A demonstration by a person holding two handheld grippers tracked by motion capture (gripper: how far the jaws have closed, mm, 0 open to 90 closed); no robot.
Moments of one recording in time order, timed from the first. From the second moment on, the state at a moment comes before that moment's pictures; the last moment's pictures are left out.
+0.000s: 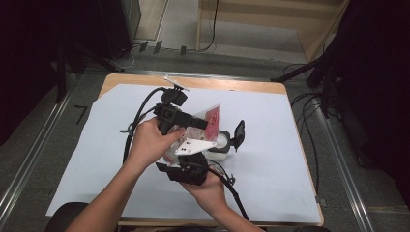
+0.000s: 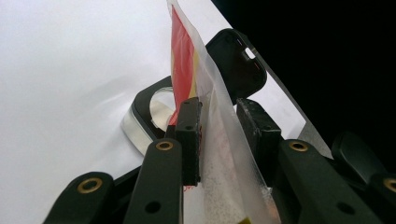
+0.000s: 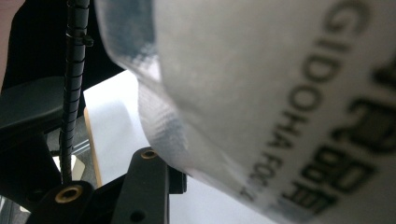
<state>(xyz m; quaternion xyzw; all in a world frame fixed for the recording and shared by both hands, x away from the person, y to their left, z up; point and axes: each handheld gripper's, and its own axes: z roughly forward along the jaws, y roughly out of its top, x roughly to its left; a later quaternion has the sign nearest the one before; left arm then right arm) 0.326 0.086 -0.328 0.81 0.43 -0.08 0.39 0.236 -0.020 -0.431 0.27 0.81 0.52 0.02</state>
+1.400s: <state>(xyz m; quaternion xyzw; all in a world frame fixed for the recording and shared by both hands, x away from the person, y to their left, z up) 0.326 0.086 -0.329 0.81 0.43 -0.08 0.39 0.236 -0.021 -0.431 0.27 0.81 0.52 0.01</state>
